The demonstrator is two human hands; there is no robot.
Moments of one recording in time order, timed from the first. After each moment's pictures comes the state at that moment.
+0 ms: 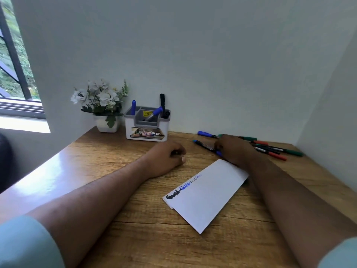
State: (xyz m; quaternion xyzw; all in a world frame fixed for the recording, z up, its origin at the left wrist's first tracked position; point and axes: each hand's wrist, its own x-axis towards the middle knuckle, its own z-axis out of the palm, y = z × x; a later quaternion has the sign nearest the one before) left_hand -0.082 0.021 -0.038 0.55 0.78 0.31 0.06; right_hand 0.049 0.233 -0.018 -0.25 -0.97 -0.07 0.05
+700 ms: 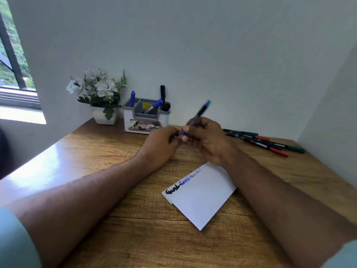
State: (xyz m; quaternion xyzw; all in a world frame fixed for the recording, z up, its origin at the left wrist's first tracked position) left_hand -0.076 0.024 -0.036 0.48 0.76 0.43 -0.05; right_hand 0.017 0.151 -0.014 -0.09 -0.65 0.72 0.24
